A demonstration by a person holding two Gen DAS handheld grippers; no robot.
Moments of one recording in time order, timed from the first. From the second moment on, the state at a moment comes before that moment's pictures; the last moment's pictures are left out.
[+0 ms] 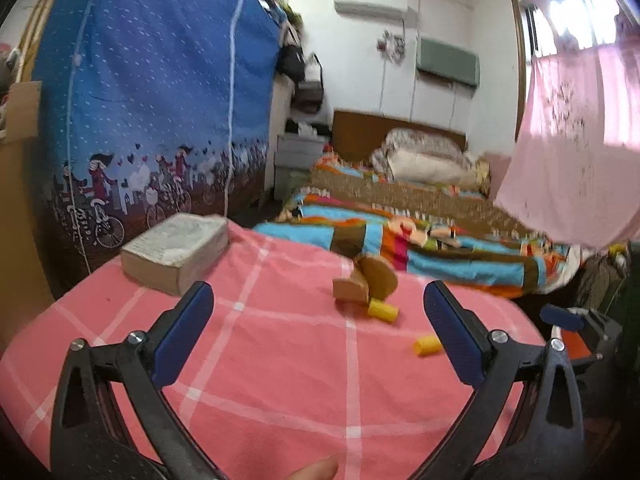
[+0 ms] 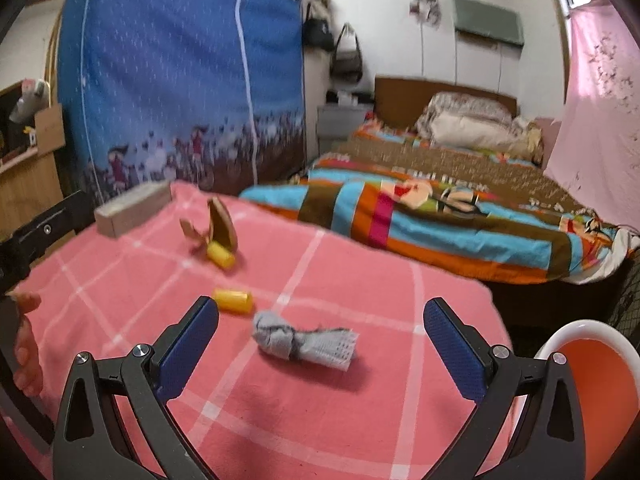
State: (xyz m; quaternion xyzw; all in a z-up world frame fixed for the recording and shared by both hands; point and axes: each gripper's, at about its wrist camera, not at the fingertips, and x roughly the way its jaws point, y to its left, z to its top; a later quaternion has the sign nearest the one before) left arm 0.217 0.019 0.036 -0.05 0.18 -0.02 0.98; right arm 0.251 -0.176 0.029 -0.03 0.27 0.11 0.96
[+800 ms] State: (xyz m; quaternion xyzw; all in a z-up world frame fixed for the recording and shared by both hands) left arm 0.269 -0.037 0.003 -0.01 0.39 -0.17 0.91; right arm 0.262 -0.181 0.008 -0.01 0.37 0.20 0.91
